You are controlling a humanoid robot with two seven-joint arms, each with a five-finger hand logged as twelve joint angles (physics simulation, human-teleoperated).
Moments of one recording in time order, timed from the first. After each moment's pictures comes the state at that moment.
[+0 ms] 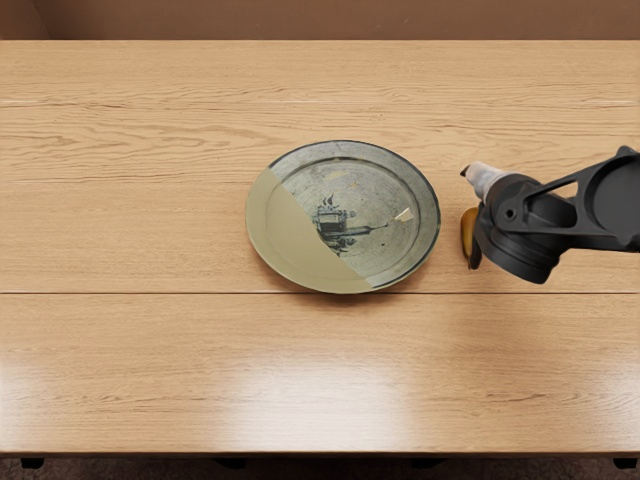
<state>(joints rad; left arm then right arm) -0.06 0.00 0.46 -0.12 -0.02 -0.33 0.08 1.75 -0.35 -0.73 1.54 -0.23 -0.61 -0.61</state>
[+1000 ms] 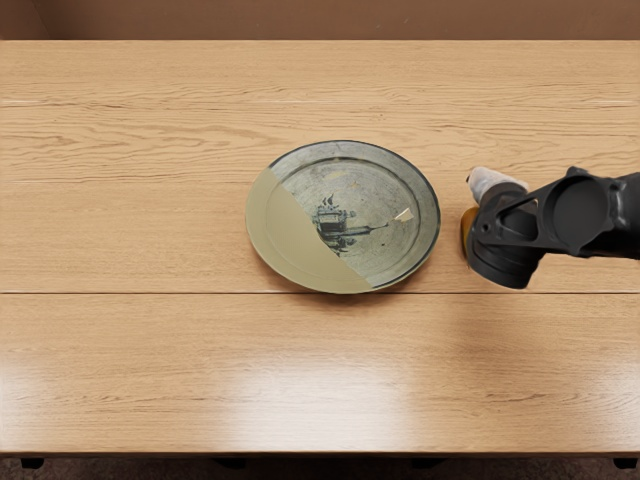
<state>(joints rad) -0.09 0.00 0.46 -0.12 -0.02 -0.33 0.08 1.69 -0.22 -0.83 1.37 -0.23 -0.61 -0.61</state>
